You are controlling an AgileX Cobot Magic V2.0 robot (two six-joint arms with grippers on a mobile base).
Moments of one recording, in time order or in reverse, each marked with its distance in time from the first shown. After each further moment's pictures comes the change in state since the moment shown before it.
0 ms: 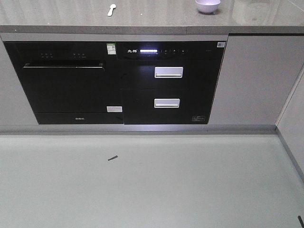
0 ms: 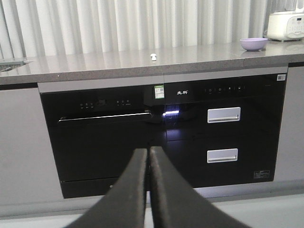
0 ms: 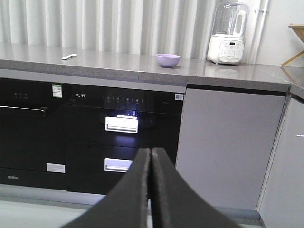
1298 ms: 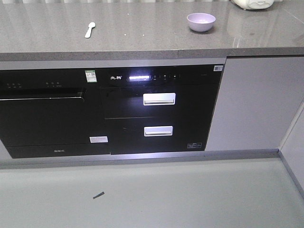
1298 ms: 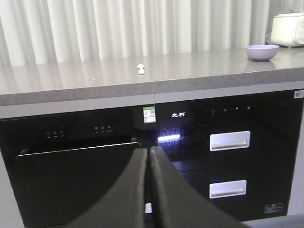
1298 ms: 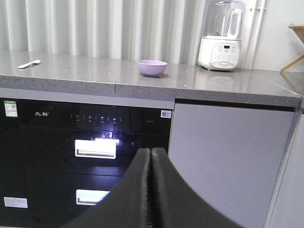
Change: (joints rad) left arm 0.000 0.000 0.000 0.000 0.000 0.000; right arm 0.000 0.000 0.000 0.000 0.000 0.000
